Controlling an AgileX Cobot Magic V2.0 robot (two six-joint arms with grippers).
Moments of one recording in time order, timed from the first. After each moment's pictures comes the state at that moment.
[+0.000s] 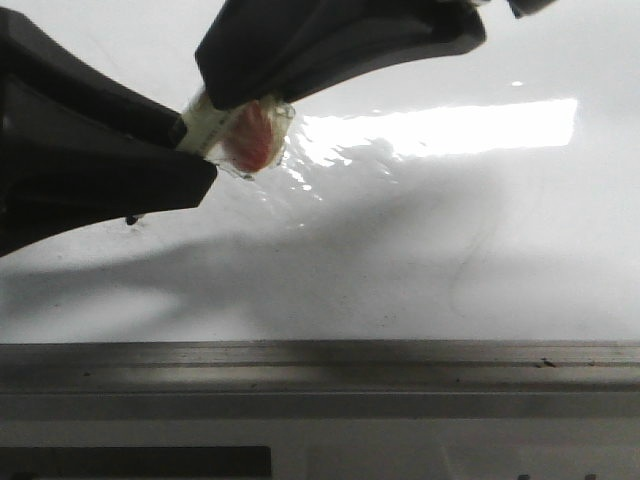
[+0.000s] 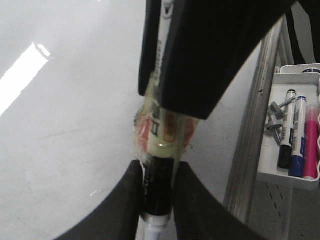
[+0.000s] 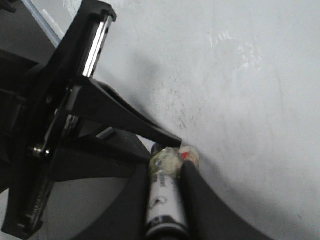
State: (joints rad) left arm -0.85 1.03 -0.39 0.34 -0.26 0.19; right arm 0.93 1.13 -0.80 0.18 0.25 -0.03
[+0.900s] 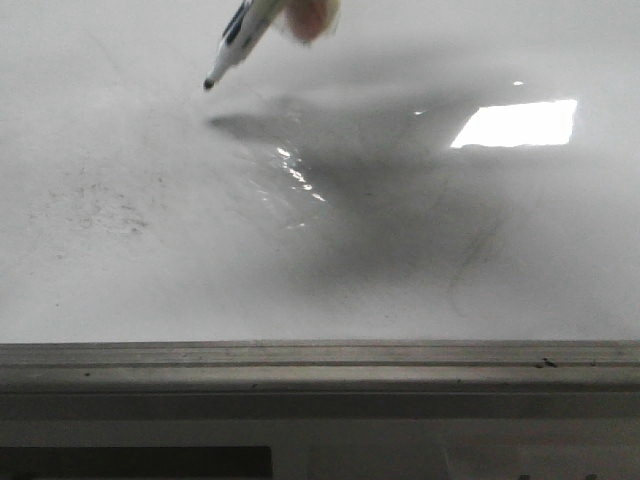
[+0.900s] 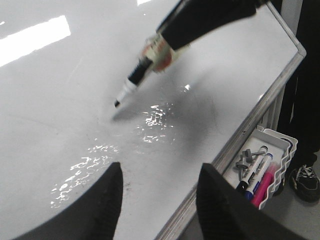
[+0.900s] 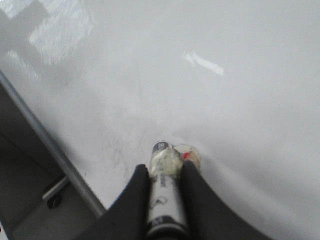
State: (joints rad) left arm -0.91 0.48 -0.39 0.12 0.23 -0.01; right arm 0.76 1.13 -0.99 0.17 0.38 -0.02
